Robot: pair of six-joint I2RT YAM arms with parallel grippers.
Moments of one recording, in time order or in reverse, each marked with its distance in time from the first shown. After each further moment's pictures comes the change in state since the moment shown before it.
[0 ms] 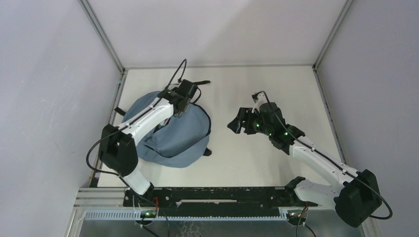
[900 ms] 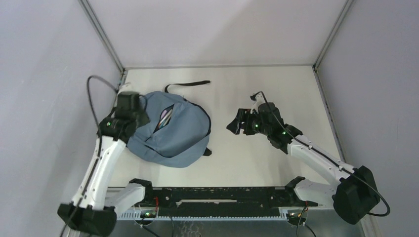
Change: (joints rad) left arm 0.253 -0.564 -0.153 -0.032 0.282 -0.293; right arm -0.005 0.028 -0.013 0.018 -0.029 0.000
